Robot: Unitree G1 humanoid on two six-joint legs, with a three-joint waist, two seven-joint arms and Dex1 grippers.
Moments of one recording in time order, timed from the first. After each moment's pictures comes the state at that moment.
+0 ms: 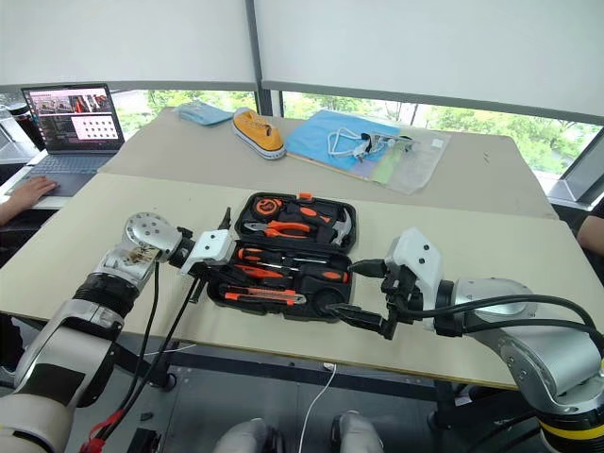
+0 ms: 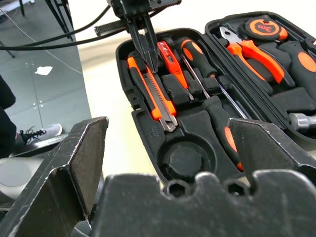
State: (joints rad) left arm -0.89 0.59 -0.32 0.76 -0.05 -0.19 -1.58; right arm -0.25 -0.85 -0.09 -0.64 0.75 0.84 0.76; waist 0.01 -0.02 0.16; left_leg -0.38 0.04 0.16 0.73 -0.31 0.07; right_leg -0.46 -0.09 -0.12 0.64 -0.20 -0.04
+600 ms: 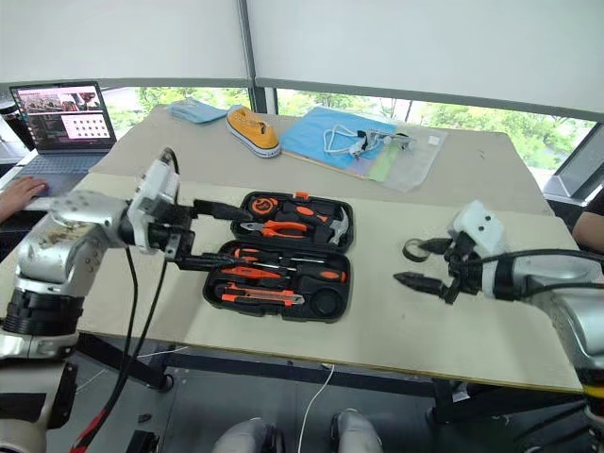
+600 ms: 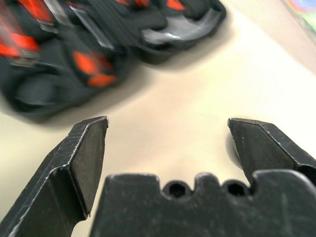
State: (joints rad) left arm -0.67 0.72 -0.04 -0.02 -0.49 0.50 -1.39; right arm -0.48 -0.98 0.01 -0.02 0.42 0.65 0.89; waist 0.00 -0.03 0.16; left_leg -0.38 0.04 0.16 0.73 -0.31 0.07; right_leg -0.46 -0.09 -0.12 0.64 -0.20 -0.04
